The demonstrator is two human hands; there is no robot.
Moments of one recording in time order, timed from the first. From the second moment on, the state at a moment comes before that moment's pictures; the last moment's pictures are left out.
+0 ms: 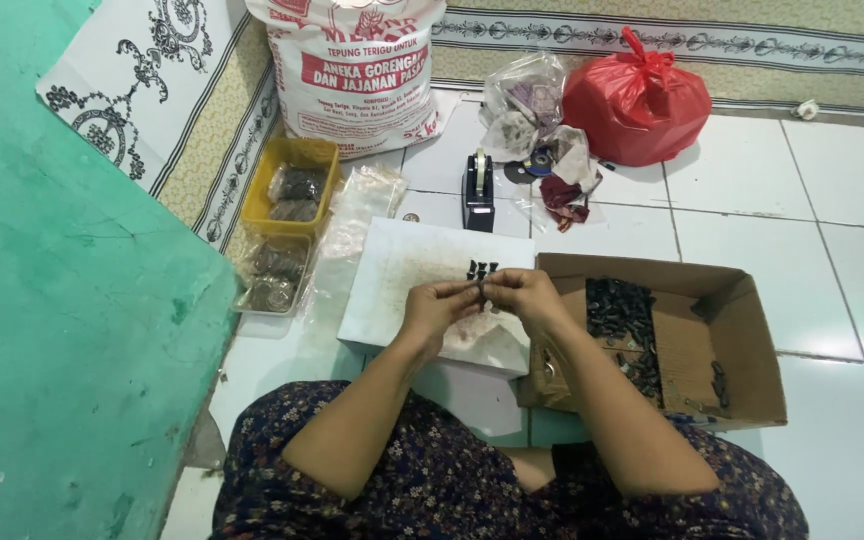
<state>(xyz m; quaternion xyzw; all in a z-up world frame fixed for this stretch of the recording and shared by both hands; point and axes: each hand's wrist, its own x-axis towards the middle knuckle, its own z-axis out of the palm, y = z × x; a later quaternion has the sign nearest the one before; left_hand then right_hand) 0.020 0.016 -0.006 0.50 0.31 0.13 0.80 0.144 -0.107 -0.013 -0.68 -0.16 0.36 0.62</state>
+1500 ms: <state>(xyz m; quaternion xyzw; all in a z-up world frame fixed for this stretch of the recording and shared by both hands) 0.099 -0.039 -0.013 0.84 0.13 0.36 0.39 0.221 -0.363 -0.058 -0.94 -0.07 0.19 0.27</state>
